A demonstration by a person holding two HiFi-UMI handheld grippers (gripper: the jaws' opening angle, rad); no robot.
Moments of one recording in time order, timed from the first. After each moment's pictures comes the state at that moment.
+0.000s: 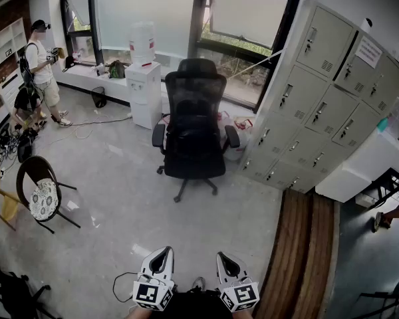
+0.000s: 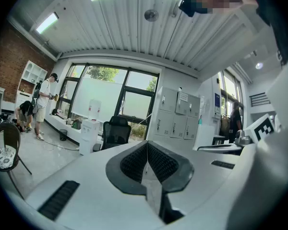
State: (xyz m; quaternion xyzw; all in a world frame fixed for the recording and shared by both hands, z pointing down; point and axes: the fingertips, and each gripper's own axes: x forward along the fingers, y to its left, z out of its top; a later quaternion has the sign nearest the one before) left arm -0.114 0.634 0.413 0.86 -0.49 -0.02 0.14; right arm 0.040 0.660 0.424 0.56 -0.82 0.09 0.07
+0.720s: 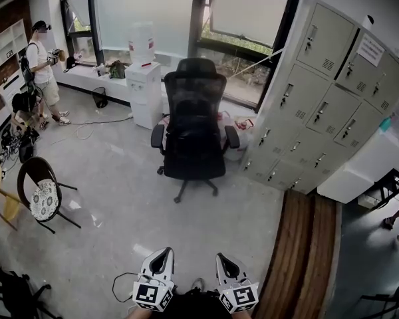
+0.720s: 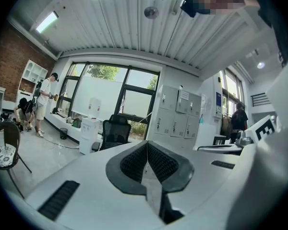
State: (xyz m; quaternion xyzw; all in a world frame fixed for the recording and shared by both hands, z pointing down) left arm -0.095 0.627 0.419 0.86 -0.49 -0.01 0.14; right arm 0.057 0.653 0.429 0.55 -0.83 0.09 0.06
